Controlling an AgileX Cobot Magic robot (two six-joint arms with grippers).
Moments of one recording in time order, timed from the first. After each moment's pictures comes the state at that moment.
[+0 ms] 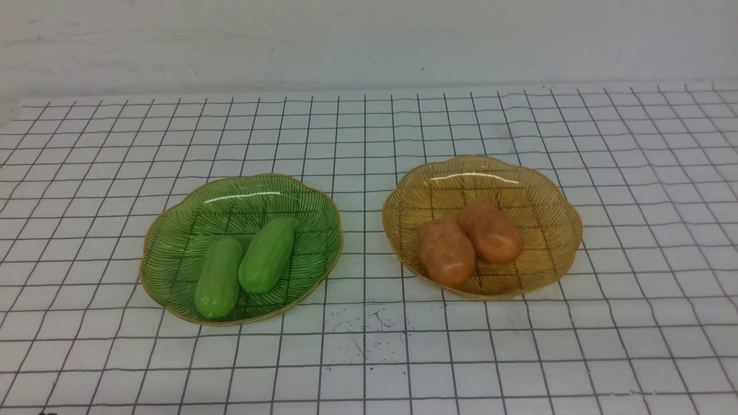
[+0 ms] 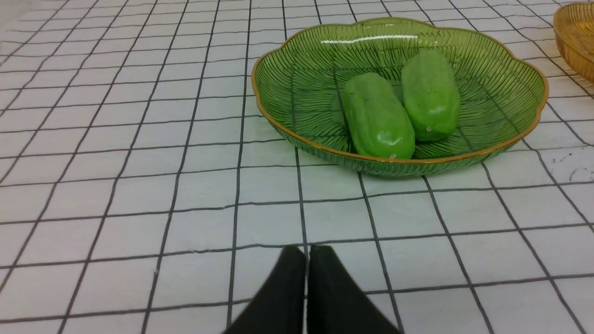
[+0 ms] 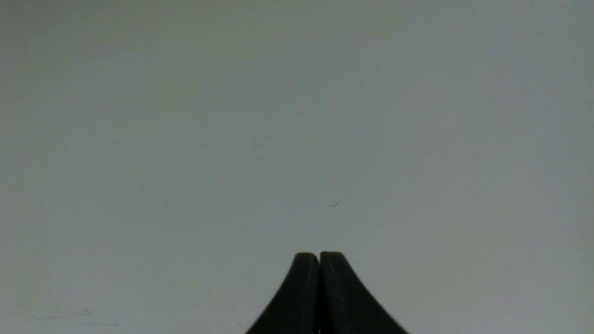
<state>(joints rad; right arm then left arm) 0.21 -0.02 -0.38 0.02 0.06 0.07 -0.03 -0.01 0.03 -0.07 0.37 0.09</state>
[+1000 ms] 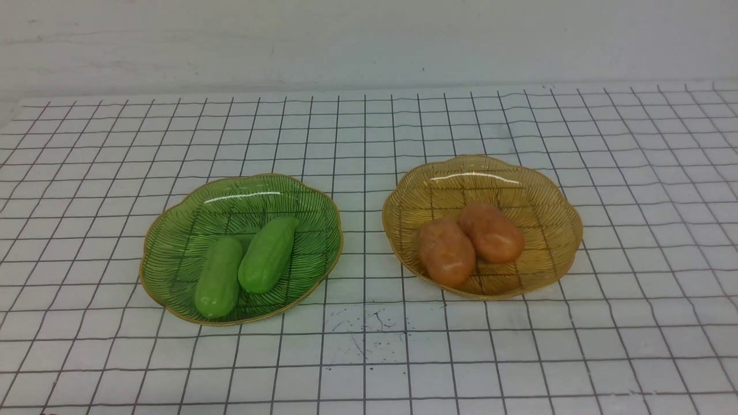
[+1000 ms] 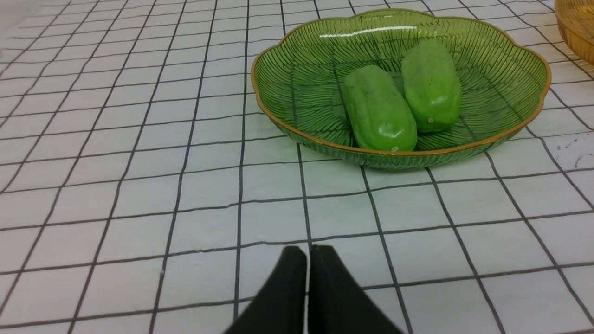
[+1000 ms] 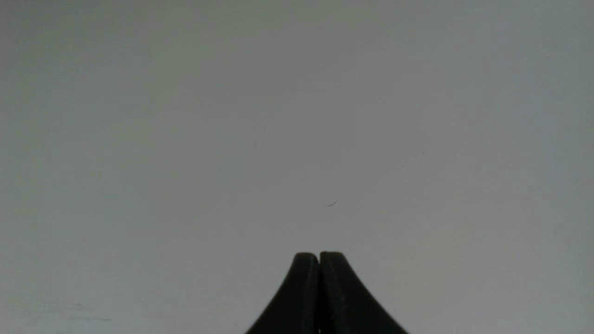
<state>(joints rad) 0.21 -0.02 -0.38 0.00 0.06 0.05 -0.03 -0.01 0.03 -0.07 0.37 0.12</state>
